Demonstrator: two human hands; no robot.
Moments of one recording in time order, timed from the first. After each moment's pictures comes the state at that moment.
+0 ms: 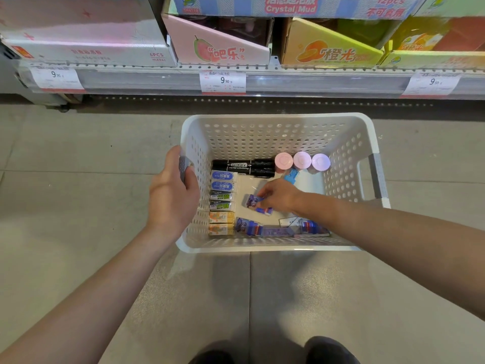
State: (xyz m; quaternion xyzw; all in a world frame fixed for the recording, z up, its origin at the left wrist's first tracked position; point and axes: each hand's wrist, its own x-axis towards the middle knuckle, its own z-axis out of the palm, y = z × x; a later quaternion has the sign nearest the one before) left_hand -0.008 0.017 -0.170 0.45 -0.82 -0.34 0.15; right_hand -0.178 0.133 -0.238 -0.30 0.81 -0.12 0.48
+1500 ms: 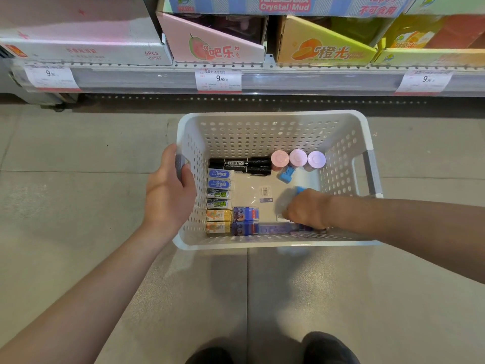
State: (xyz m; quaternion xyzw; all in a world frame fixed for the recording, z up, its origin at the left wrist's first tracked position) left_hand -0.009 0.017 -0.167 0.45 -0.81 -0.34 0.15; right_hand -0.200 0.182 -0.218 -0.70 0.53 0.40 0.27
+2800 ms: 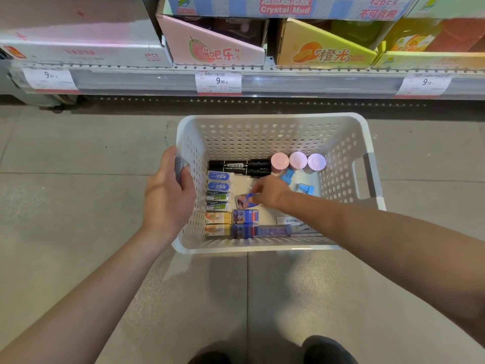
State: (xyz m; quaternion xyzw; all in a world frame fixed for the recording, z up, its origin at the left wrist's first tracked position) left_hand -0.008 0.017 -0.168 0.45 -0.81 -0.34 0.15; right_hand -0.174 0.122 -0.243 -0.26 0.84 -0.13 0.46
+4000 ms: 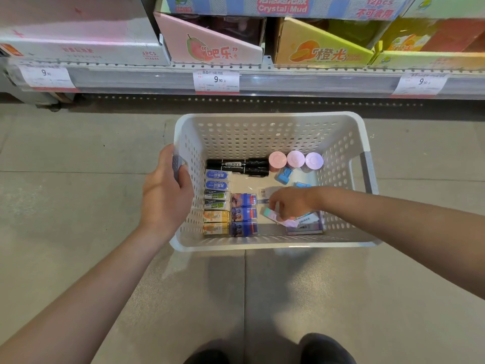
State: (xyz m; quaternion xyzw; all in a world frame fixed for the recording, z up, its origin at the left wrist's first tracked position) left_hand -0.009 0.017 -0.170 0.46 -0.81 -0.34 0.15; right_hand -0.201 0.155 -0.216 -0.47 0.70 0.13 0.52
